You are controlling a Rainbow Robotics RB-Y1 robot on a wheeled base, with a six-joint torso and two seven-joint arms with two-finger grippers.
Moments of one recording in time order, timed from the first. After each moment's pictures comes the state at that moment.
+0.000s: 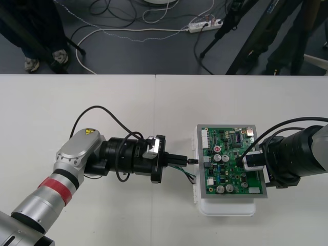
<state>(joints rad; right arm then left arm) -0.15 -0.80 0.22 -2.11 2.36 -1.56 -0.50 -0.47 0.25 -0.35 -0.96 -1.13 -1.40 -0.50</state>
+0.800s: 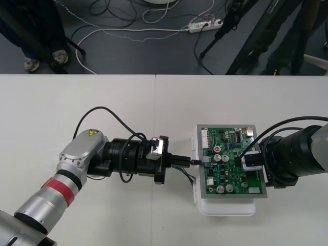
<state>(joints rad) -0.15 -0.79 0.22 -2.11 2.35 -1.56 -0.50 -0.47 0.24 -0.36 -0.96 -1.13 -1.38 -0.50</state>
